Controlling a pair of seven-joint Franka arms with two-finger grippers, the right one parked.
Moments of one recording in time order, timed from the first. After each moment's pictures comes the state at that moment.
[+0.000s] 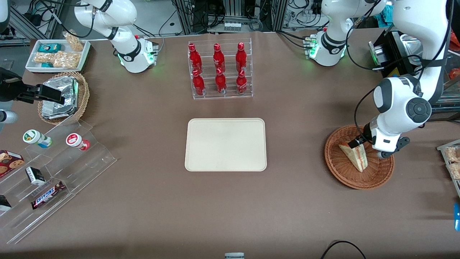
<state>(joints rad) -0.01 0.22 0.03 -2.18 0.00 2.31 -0.52</state>
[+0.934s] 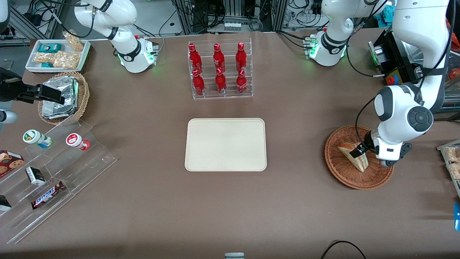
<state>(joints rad) -0.01 0.32 0.02 -2.07 0.00 2.32 -0.65</state>
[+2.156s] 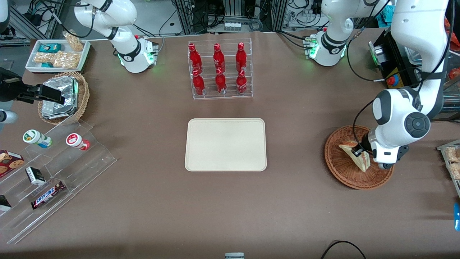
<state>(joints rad) -0.03 0.31 0.01 -2.02 0.00 2.21 -0.68</state>
